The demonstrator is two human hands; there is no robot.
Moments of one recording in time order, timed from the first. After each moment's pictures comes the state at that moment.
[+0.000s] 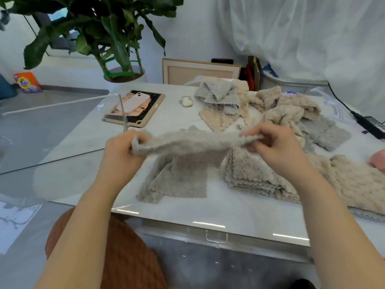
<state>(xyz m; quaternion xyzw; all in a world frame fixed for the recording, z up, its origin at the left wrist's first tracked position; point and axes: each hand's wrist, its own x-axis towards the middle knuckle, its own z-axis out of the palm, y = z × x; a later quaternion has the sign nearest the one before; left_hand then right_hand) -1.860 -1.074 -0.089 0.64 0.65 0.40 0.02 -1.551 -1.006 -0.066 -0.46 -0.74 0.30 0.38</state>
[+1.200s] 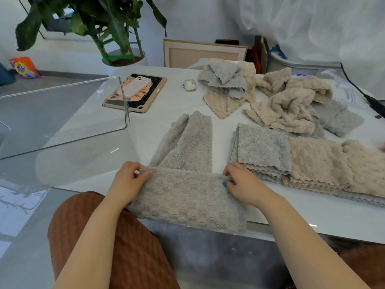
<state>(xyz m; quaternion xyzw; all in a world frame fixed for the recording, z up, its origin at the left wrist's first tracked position) -1.880 -1.101 -0.188 0.52 0.77 0.29 0.25 -1.586 -1.029 -0.185 -0.51 -0.82 0.26 0.02</state>
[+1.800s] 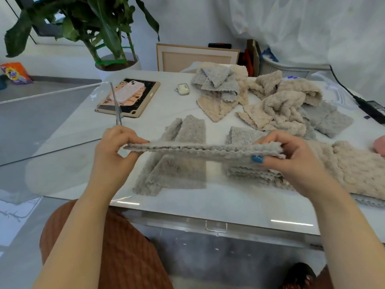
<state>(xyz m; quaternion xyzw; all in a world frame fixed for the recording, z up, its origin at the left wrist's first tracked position) -1.862 -1.086 -0.108 0.65 0.61 0.44 0.06 -1.526 -1.038 -0.080 -0.35 -0.65 0.56 0.38</state>
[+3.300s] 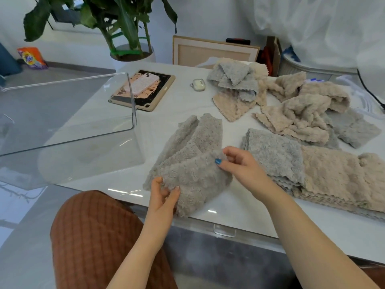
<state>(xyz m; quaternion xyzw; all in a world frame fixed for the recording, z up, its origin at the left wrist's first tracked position) -1.789 -1.132 -0.197 0.28 0.58 0.59 0.49 -1.618 -1.009 -0.151 -0.43 -0.67 0.55 0.27</state>
